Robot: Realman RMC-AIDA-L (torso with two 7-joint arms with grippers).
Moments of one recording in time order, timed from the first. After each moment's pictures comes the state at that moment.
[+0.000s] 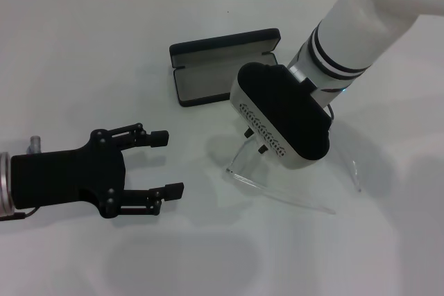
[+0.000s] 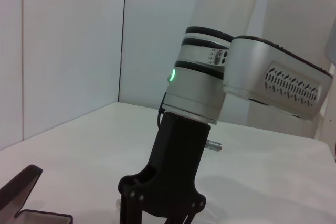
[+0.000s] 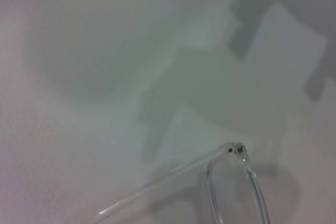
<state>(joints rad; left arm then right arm) -0.24 -2.09 0.89 0.89 1.81 1.75 -1.23 1.06 2.03 -1.99 -0.94 -2.27 -1.15 1.55</state>
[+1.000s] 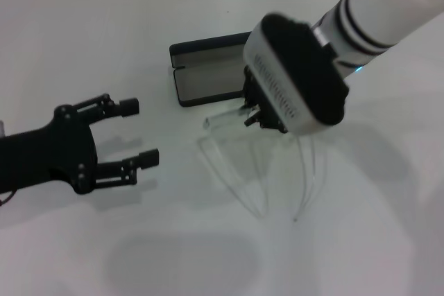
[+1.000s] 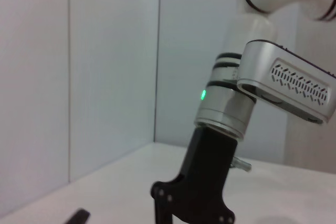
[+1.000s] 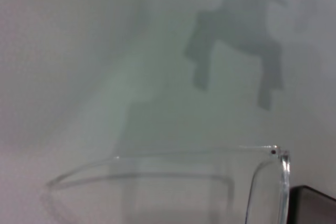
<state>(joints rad) -0.20 -2.09 0.82 0.93 1.70 1.78 -1.22 0.92 2.03 -1.74 -1.11 -2.28 -1.22 1.54</state>
